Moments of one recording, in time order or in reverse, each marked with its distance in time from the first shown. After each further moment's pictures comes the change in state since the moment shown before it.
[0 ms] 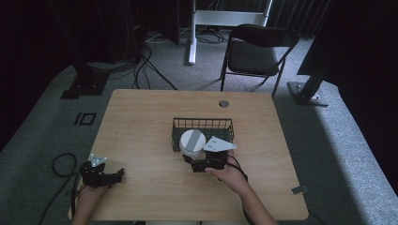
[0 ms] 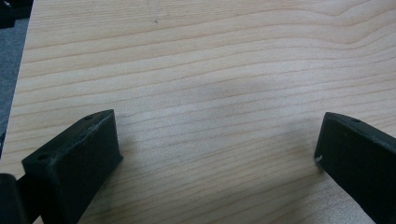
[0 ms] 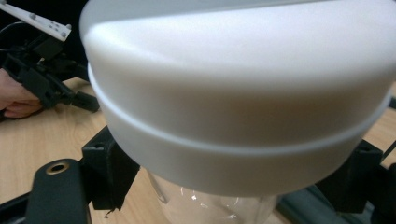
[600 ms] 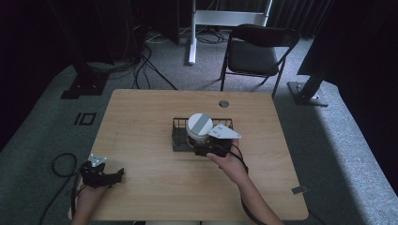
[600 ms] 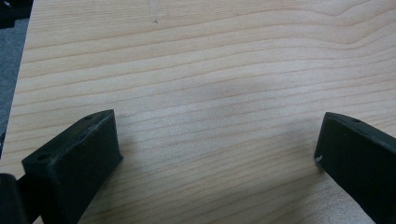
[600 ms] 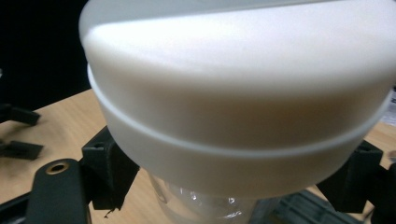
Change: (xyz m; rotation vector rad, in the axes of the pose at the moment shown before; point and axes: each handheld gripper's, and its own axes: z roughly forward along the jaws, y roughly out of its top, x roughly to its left) left arm 0.000 0.000 0.000 -0.001 0.000 0.000; right arm -0.023 0.029 -0.001 -0.073 -0.179 0.038
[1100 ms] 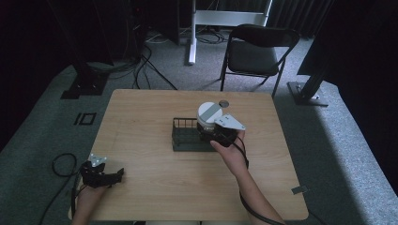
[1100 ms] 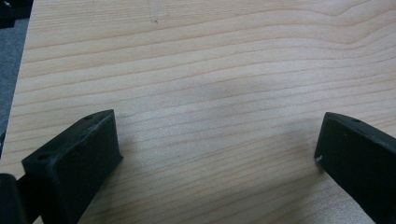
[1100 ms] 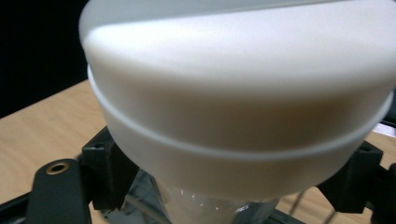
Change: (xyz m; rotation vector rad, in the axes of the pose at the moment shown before) left arm 0.000 0.000 0.000 0.001 0.000 0.001; right arm -0.028 0.012 0.008 0.000 -0.217 0.061
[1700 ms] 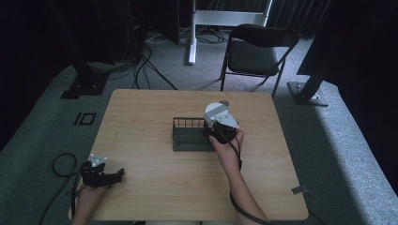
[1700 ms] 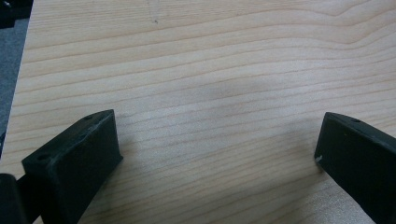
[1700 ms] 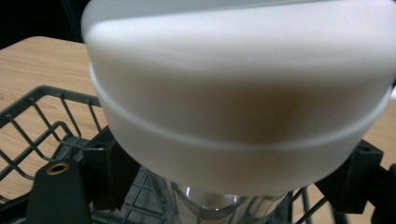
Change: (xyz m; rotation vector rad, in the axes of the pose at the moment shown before) left arm 0.000 0.000 0.000 0.000 0.000 -0.001; right arm -0.006 -0.020 0.028 0.115 -0.264 0.063
